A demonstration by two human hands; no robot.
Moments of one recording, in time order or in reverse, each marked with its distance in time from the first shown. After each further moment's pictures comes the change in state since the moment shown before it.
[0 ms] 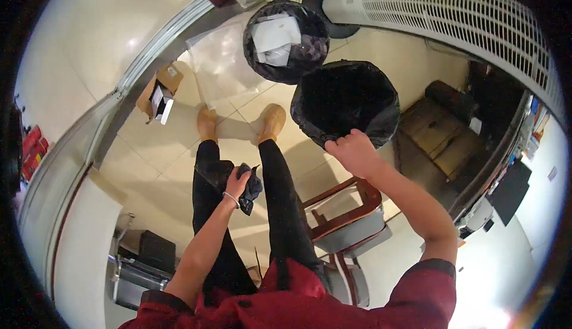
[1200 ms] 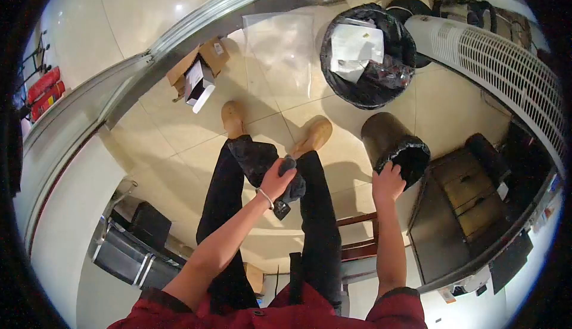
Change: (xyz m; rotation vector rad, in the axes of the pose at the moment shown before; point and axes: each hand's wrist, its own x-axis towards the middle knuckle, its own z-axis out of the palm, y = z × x) left_hand 0.043 0.051 0.018 0.019 -0.009 0.037; right_hand 0.060 -0.012 0.148 -0.016 -0.280 1.050
